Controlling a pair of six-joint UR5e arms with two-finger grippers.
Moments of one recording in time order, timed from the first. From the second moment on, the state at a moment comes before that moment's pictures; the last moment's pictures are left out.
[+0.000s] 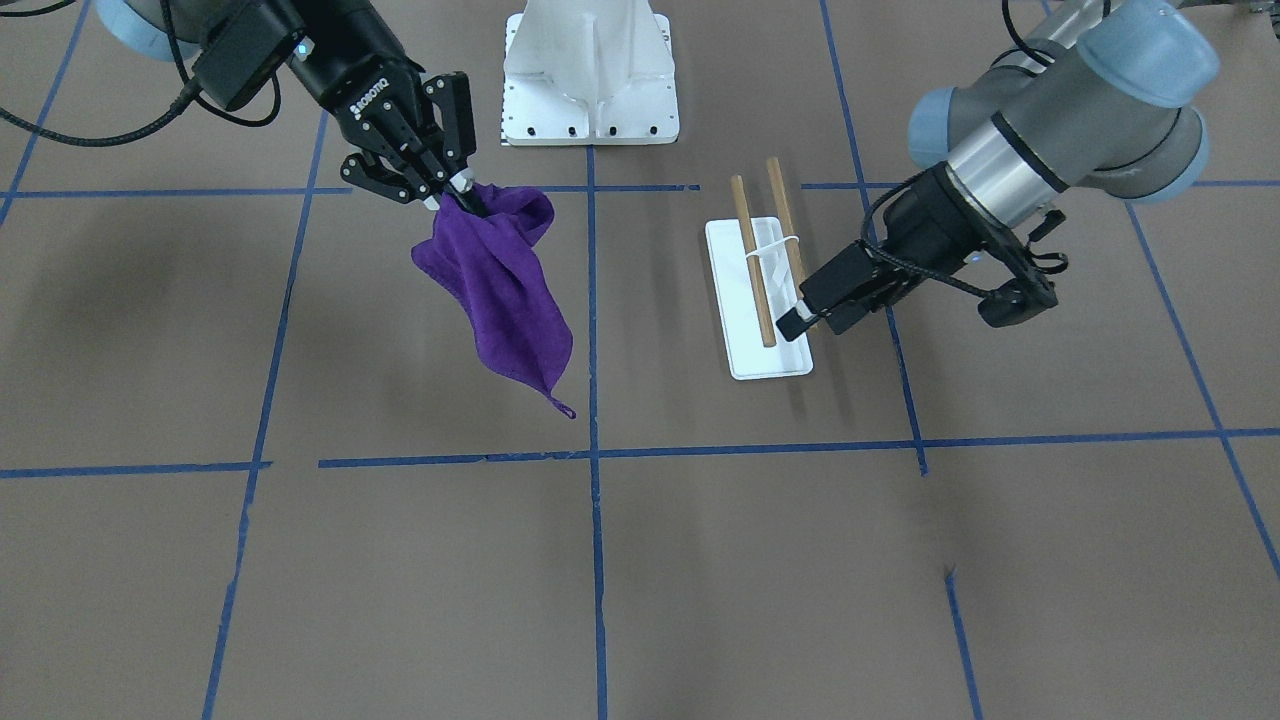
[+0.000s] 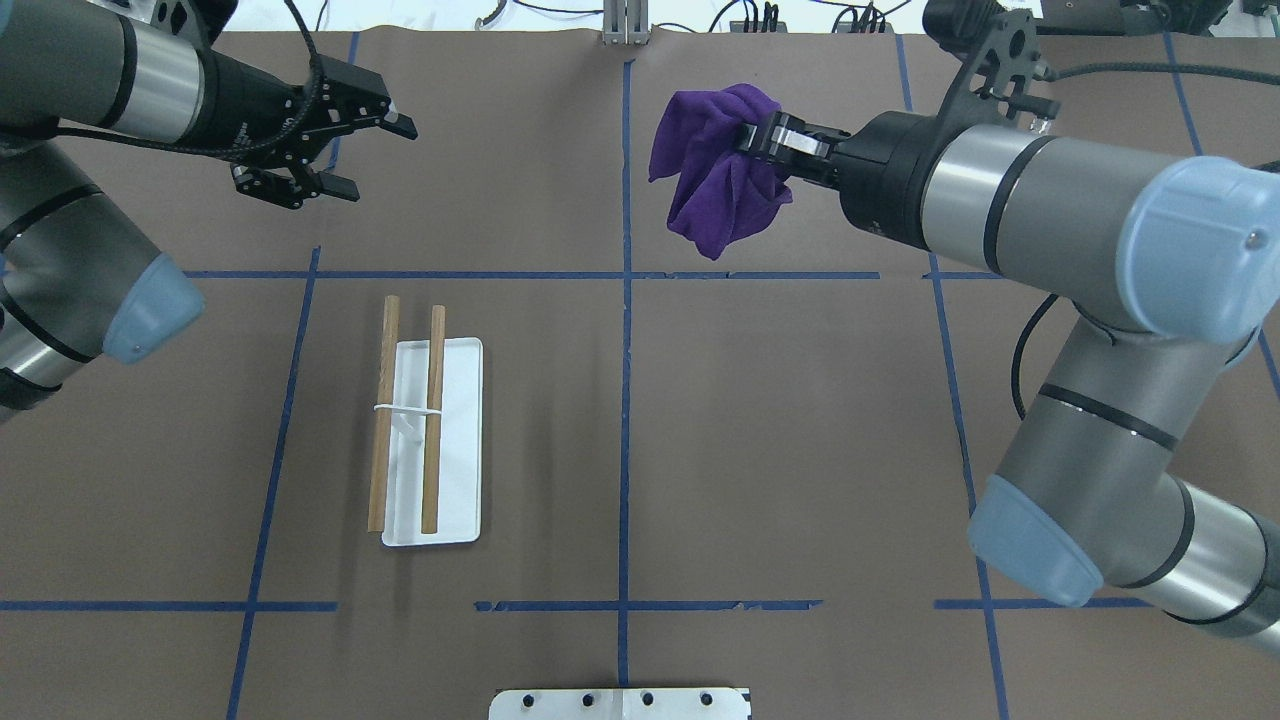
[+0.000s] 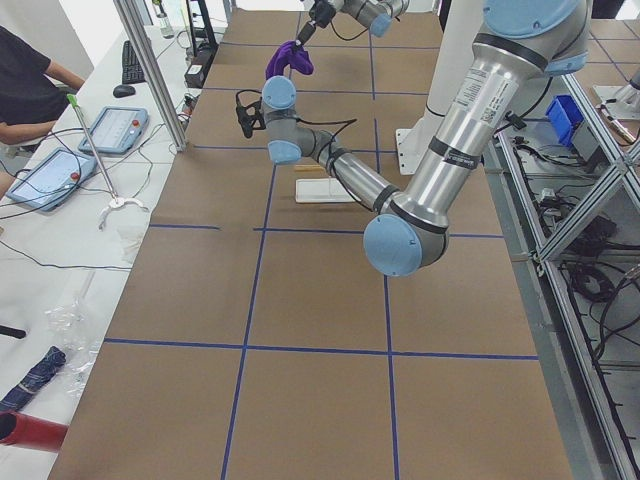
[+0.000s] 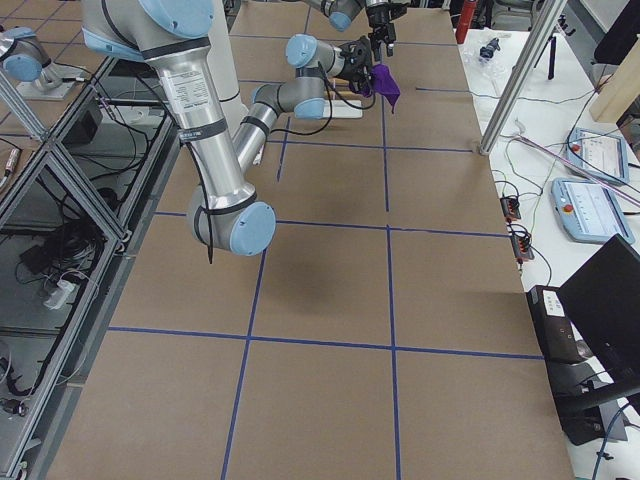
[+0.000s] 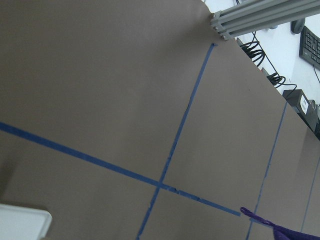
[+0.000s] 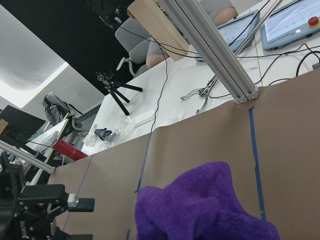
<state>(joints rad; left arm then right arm) -0.91 -2.08 -1.67 -2.38 -2.24 -1.91 0.57 -1.16 2.09 -0.89 1.43 1.39</state>
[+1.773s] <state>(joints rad) -0.79 -2.25 -1.66 -2.38 -2.22 -2.35 0.31 -1.10 2.12 -0.89 1.03 1.35</state>
